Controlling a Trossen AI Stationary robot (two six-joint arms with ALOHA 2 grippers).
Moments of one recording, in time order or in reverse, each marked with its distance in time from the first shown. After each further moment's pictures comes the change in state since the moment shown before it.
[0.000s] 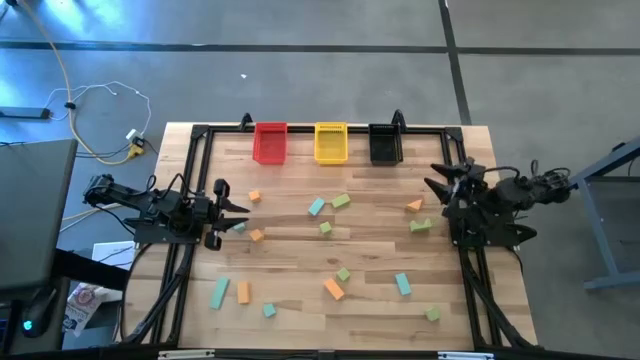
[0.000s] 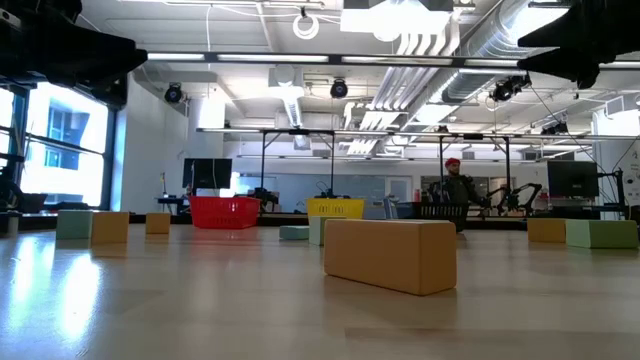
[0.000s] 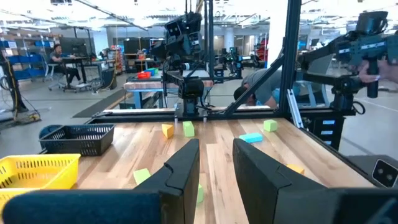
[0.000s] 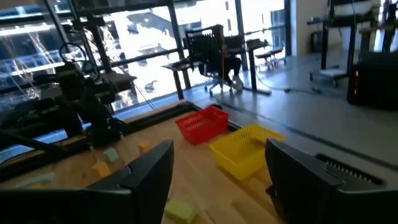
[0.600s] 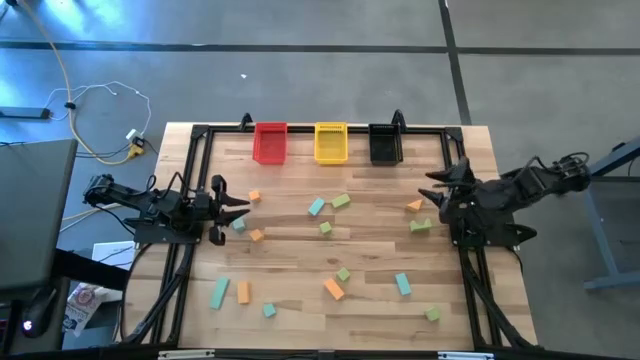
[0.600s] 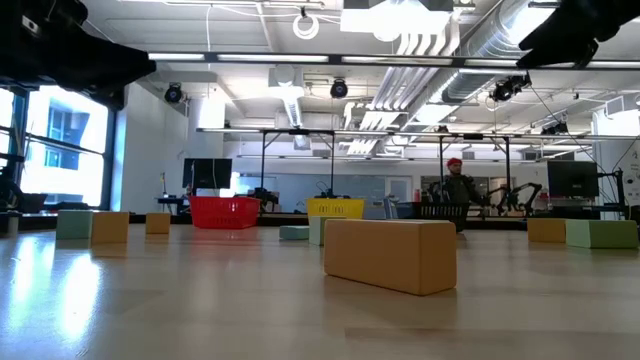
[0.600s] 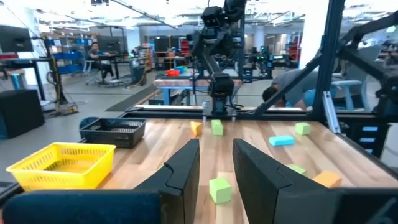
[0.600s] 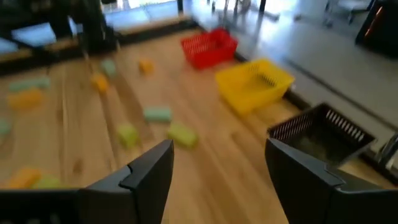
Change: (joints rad) left arm 0.000 0.000 0.000 -0.001 -0.132 0.011; right arm 0.000 0.447 0.338 -0.458 -0.161 0.248
